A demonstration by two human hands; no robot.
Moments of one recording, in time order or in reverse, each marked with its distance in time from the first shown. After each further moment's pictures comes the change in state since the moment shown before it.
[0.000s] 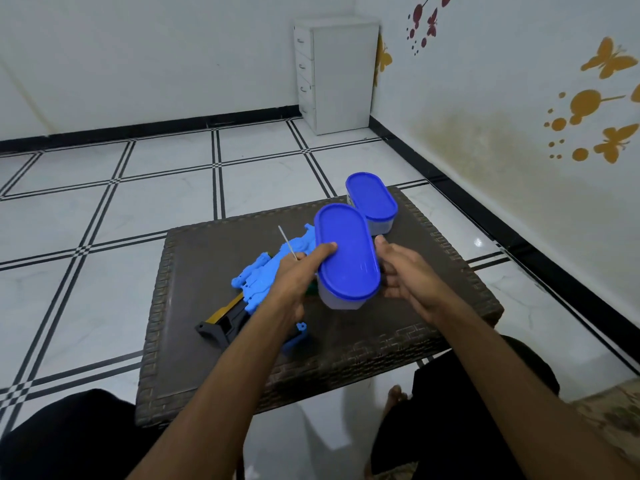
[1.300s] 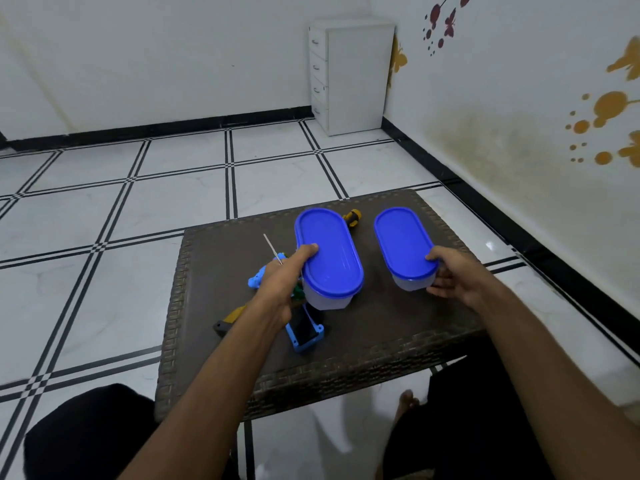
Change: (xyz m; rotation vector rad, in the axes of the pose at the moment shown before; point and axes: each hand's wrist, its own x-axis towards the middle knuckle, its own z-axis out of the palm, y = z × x) left_hand 0.002 0.005 -0.040 -0.125 0.121 -0.075; right_hand 0.043 0.012 -0.057 0.003 0.293 0.317
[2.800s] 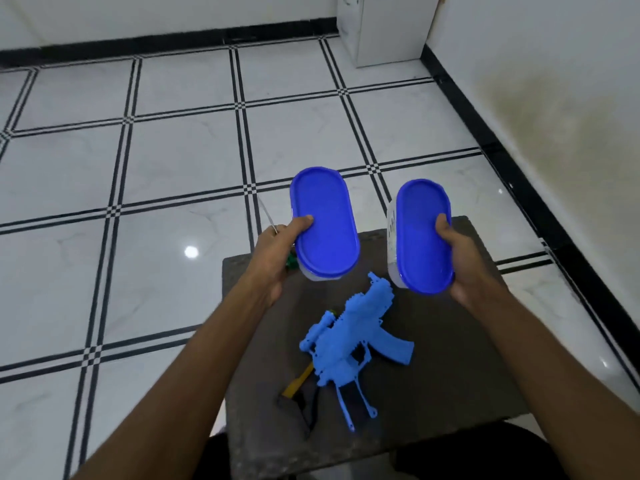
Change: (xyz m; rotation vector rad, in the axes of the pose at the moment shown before) left_hand 0.114 0.191 -0.056 -0.035 -0.039 -0.088; right_hand 0.039 -0.177 0.125 0.281 -0.139 0.043
